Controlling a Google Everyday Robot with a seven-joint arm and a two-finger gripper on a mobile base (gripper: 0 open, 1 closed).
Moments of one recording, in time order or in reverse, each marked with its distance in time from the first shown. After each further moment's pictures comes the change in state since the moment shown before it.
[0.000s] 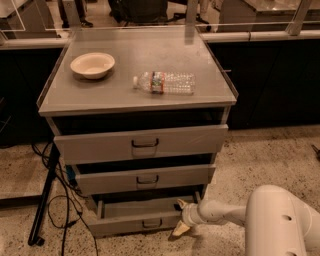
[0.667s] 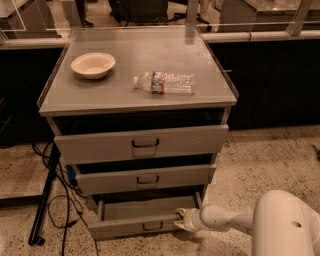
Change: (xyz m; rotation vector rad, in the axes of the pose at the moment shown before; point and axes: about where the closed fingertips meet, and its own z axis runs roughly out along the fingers) arm 0.010 0.029 -0.003 -0.009 -0.007 0.005
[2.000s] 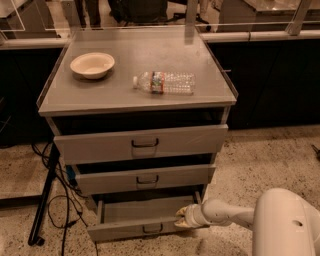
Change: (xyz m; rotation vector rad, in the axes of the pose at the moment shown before) arm -0.009 -0.024 -0.012 -0.006 -0.017 0.006
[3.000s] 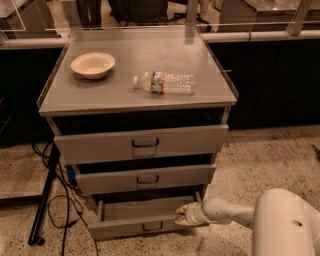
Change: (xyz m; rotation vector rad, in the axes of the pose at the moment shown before) arm 0.001 -0.007 0.000 0.000 -0.002 0.000
